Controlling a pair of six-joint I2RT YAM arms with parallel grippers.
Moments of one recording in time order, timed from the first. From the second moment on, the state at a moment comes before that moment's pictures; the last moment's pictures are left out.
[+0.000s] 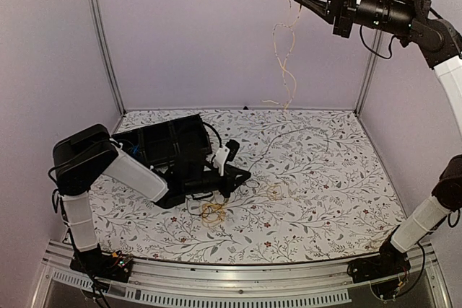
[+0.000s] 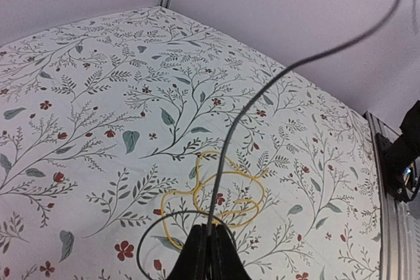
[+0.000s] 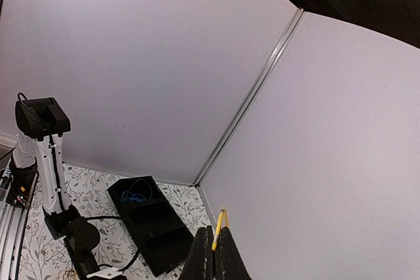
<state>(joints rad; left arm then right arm) -0.91 1.93 0.80 0.88 0.20 -0.26 0.64 1.58 2.28 -0.68 -0.58 -0.47</state>
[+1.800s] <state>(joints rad) -0.98 1.29 1.31 -0.20 0.20 0.28 0.83 1.58 1.78 -0.81 -0.69 -0.65</state>
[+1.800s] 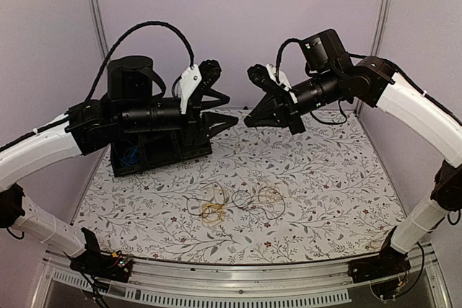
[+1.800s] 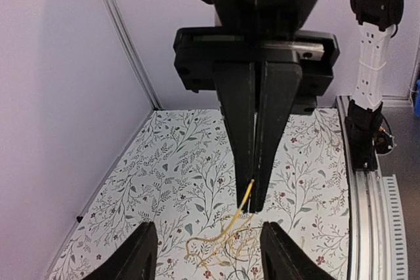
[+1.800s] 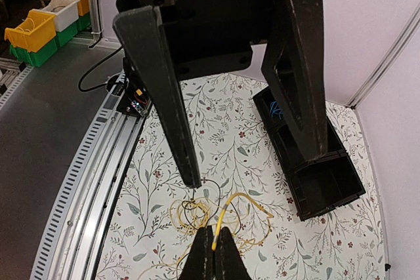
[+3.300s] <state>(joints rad) -0.62 1.20 1.29 -0.20 -0.10 0.18 0.36 1.25 1.12 -0.50 -0.72 -0.56</state>
